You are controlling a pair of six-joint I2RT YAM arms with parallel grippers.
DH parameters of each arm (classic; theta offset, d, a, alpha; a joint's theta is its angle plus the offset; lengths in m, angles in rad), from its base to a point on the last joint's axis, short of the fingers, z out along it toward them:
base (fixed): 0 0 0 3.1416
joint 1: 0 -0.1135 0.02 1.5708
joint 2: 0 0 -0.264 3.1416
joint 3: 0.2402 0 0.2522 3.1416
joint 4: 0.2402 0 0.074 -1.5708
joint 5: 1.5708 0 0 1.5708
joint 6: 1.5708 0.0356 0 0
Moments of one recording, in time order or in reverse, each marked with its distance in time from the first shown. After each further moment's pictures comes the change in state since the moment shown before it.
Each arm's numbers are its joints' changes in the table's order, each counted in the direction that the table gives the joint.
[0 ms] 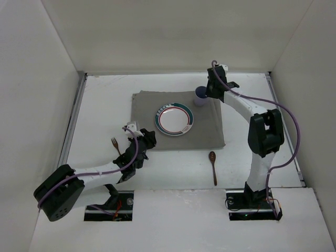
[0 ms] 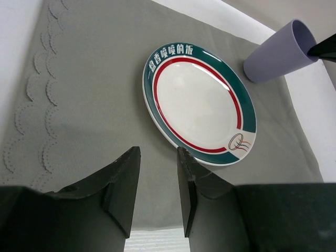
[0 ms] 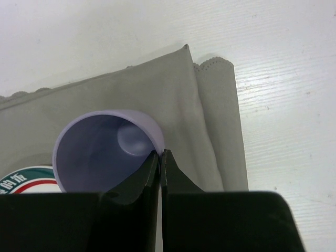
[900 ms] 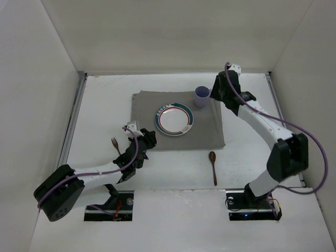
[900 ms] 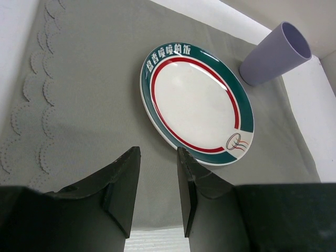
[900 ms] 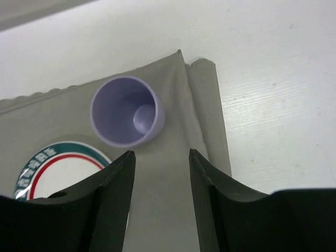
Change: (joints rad) left arm 0.000 0.003 0.004 0.000 0.007 -0.003; right arm -0.021 -0.288 -0.192 -0.031 0.031 0.006
